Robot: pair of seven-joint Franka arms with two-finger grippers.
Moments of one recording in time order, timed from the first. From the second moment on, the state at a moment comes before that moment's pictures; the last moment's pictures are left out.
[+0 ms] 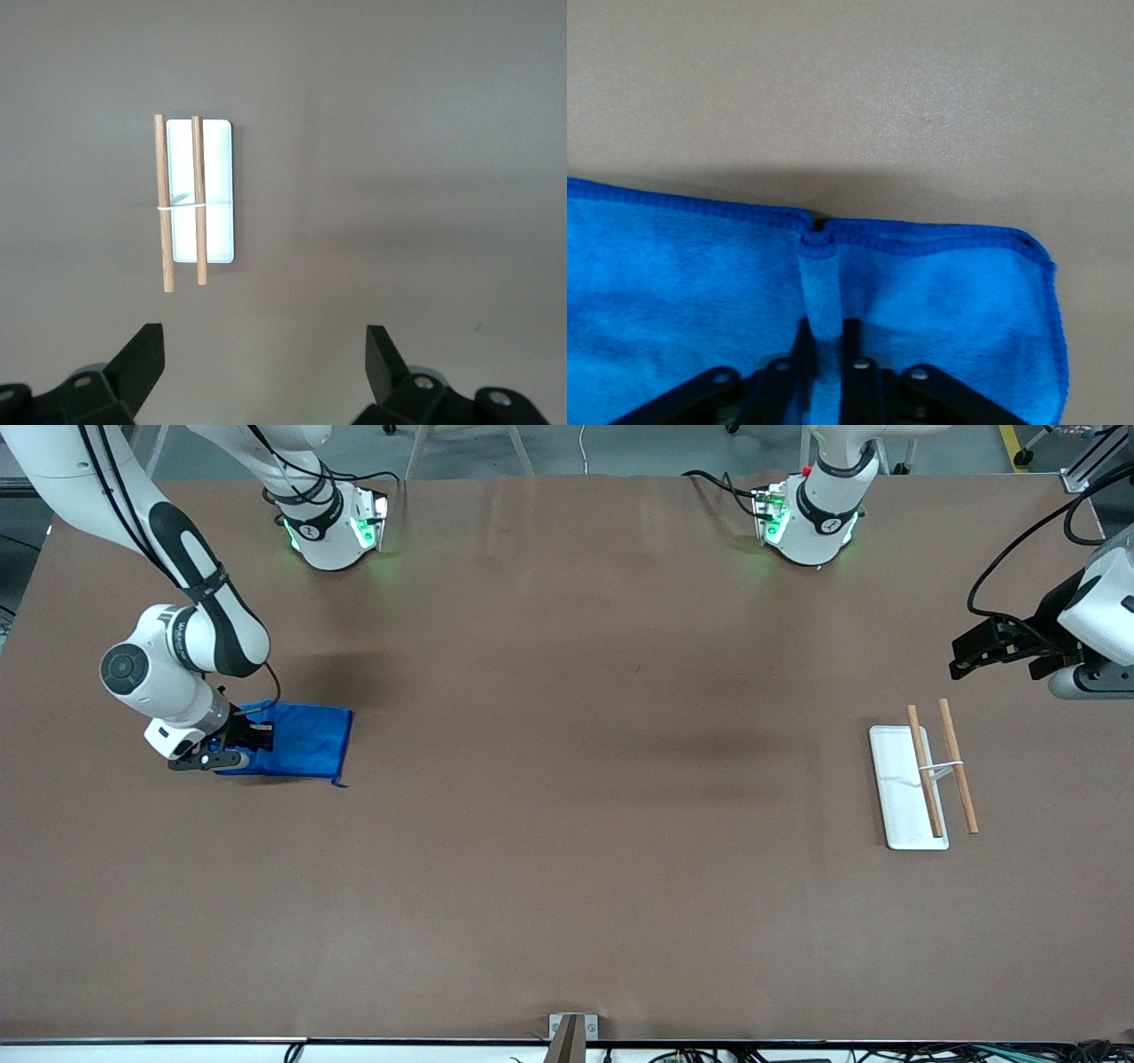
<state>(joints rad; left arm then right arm) -0.04 0.03 -0.02 -1.56 -0.01 1.57 -0.05 -0.18 0.34 0.00 -2.39 -0.03 2.70 -0.24</state>
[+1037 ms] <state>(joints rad) -0.07 0.06 -0.02 -1.57 -0.08 1.56 -0.04 -0.04 0.27 0.23 -1.75 0.01 1.82 0.02</state>
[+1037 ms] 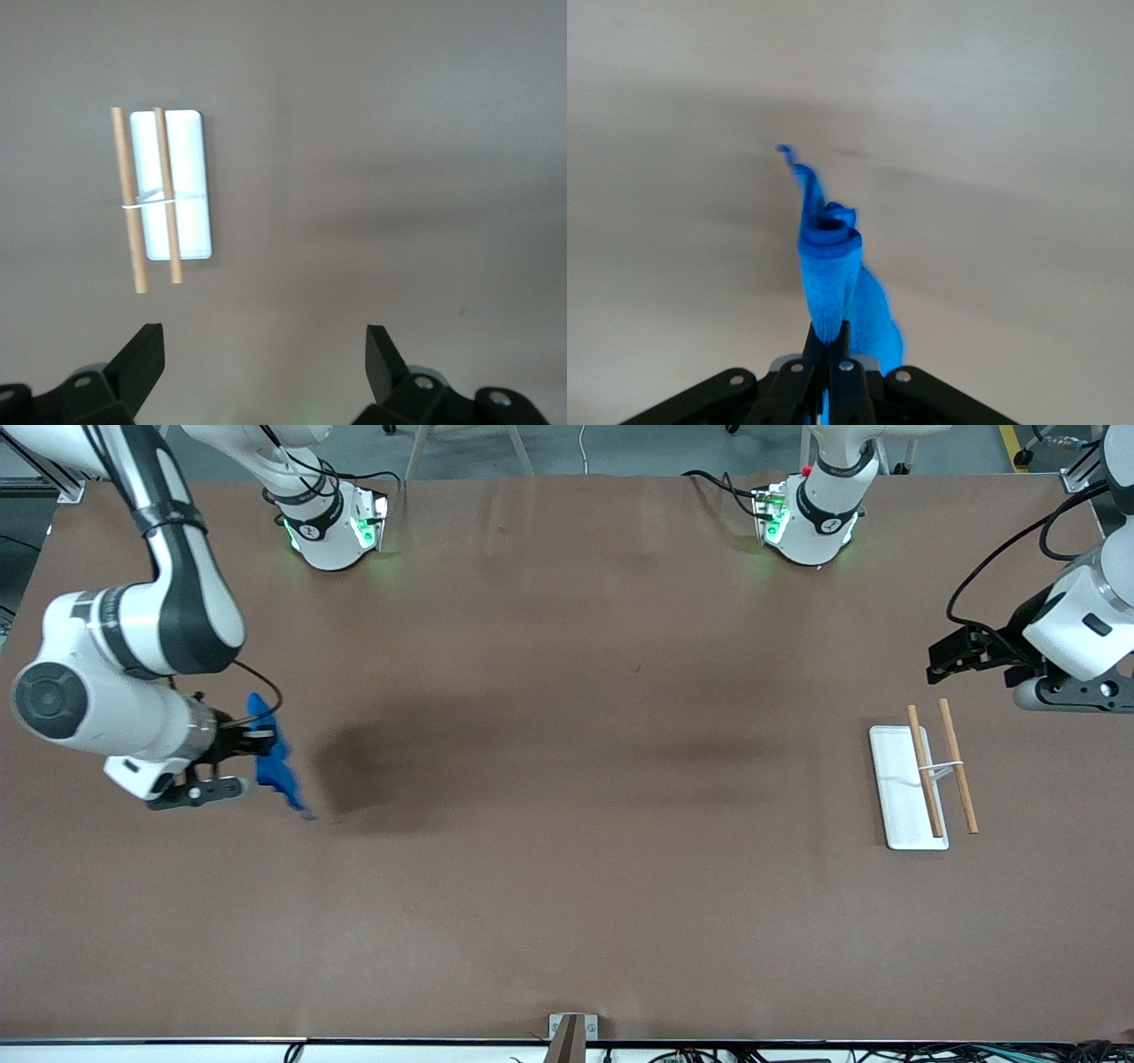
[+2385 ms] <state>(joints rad) -0.06 -0.04 -0.01 -2.17 -1.06 1.62 0.47 0.12 0.44 0.69 -1.72 1.46 2.26 -0.13</state>
